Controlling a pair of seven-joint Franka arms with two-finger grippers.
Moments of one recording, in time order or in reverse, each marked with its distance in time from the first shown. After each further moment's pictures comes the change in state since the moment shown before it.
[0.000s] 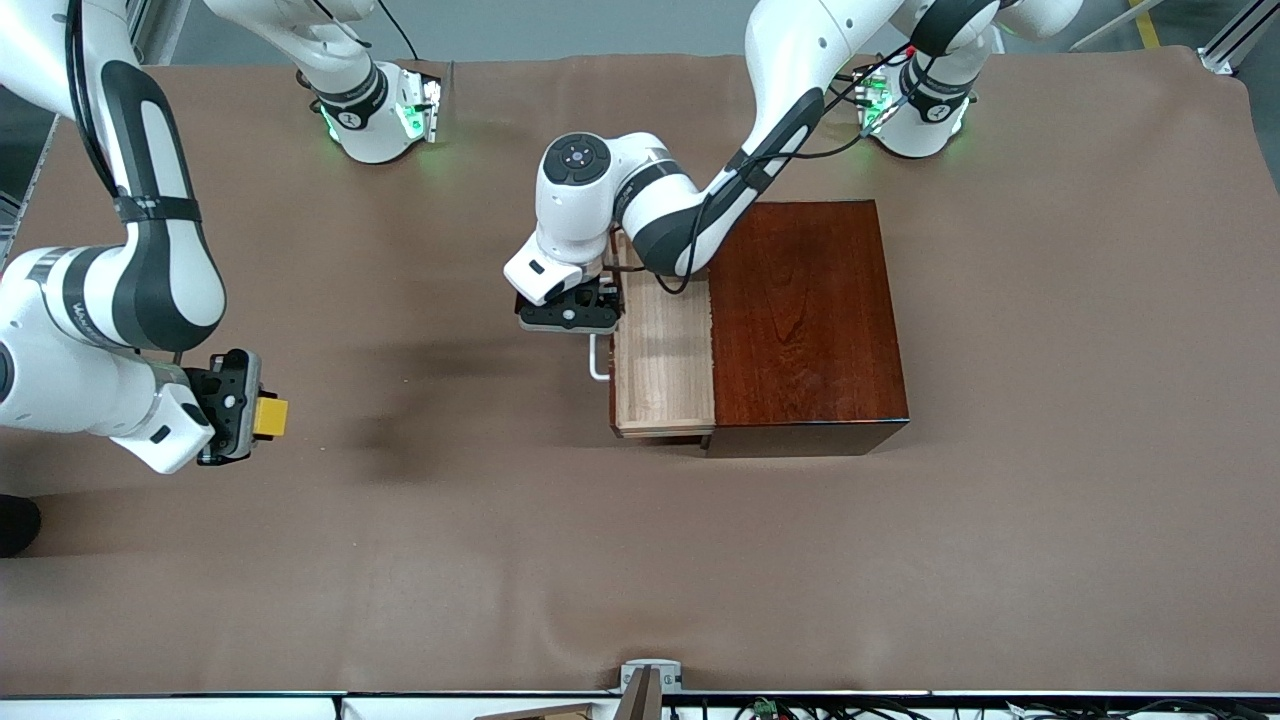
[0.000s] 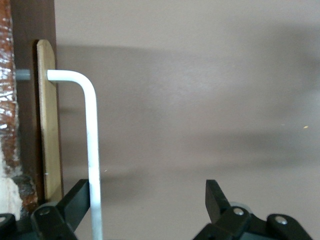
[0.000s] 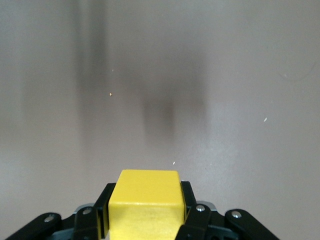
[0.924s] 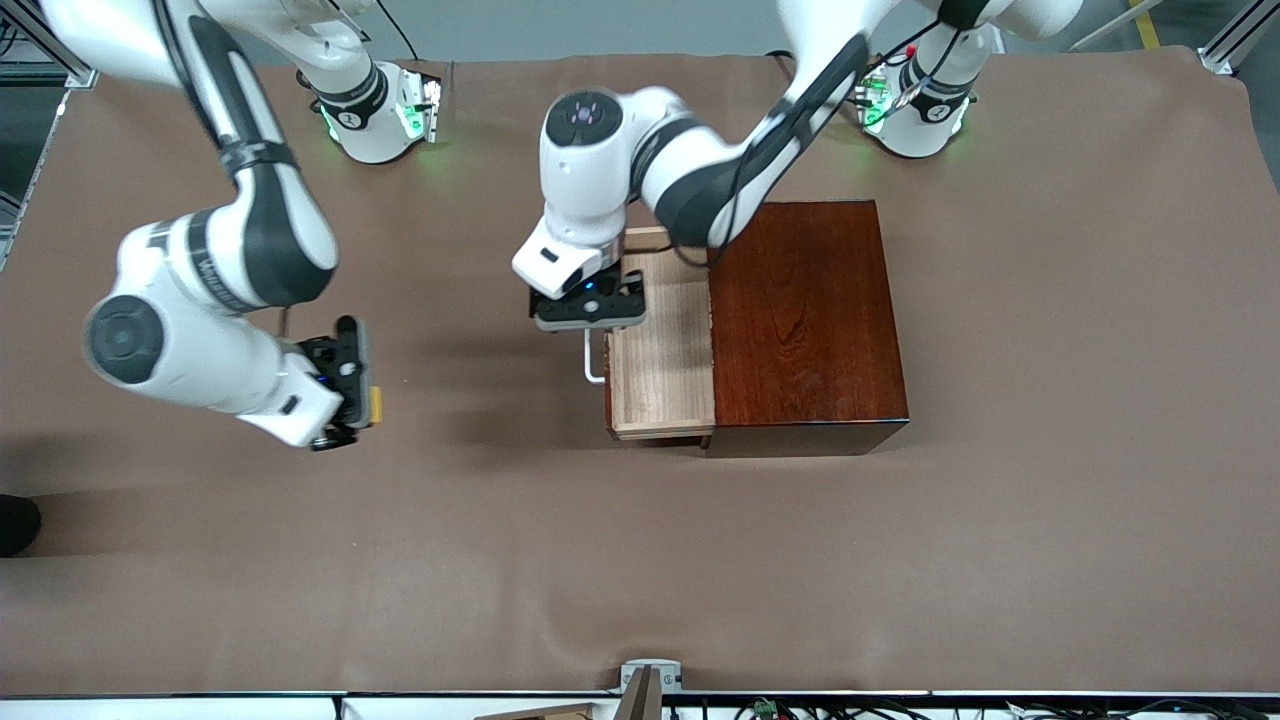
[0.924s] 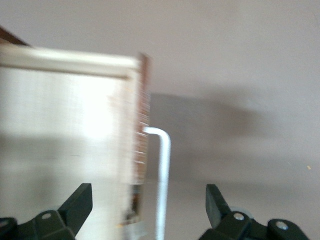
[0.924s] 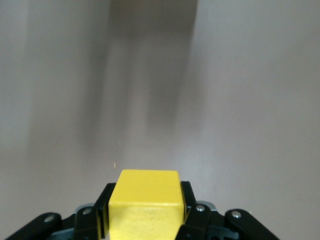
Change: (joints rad) left arm 0.009 -0.156 0.086 0.089 -0.003 -0.324 -0.021; right arm 0.181 -0.030 0.083 0.024 0.002 0.002 0.125
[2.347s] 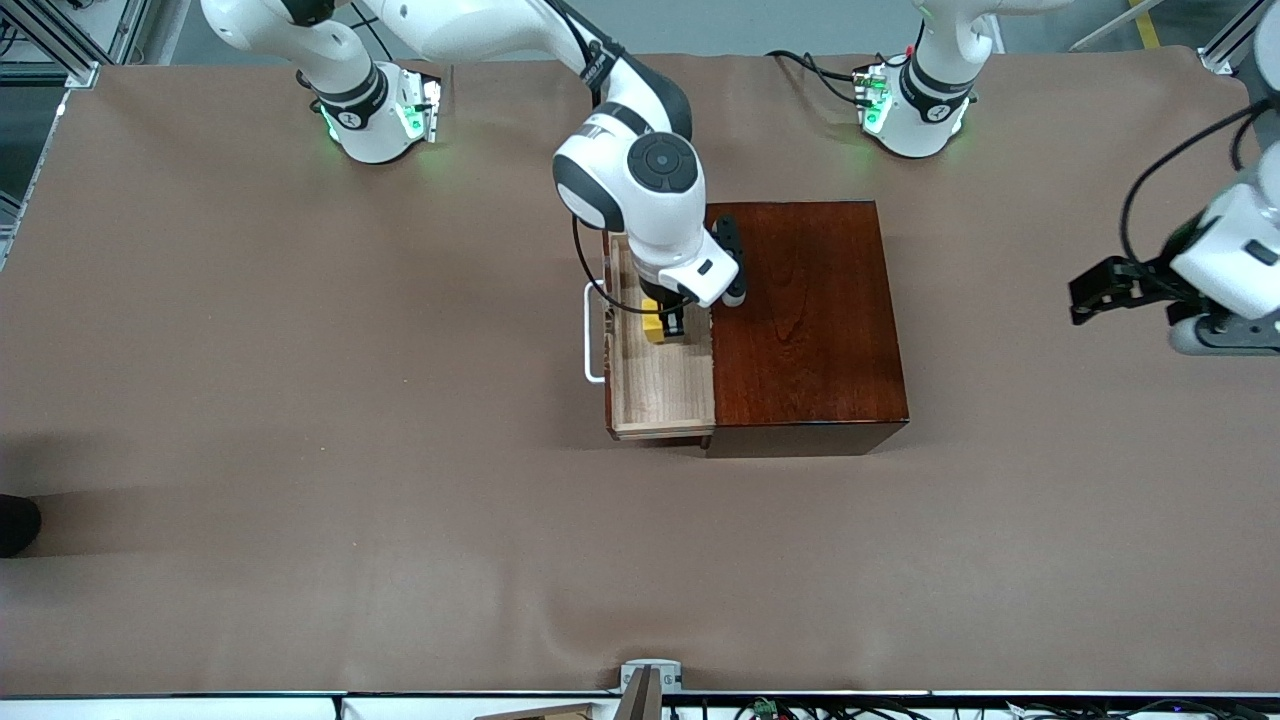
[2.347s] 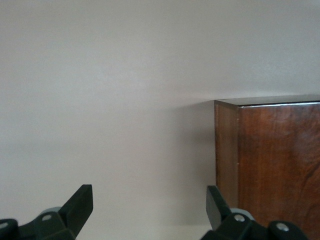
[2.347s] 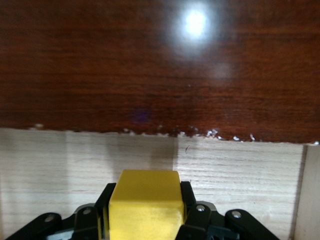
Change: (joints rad) left arm 0.770 -0.482 0.074 -0.213 -0.155 -0.412 1.067; right arm 0.636 0.266 -0.007 0.208 -0.153 0.210 0.740
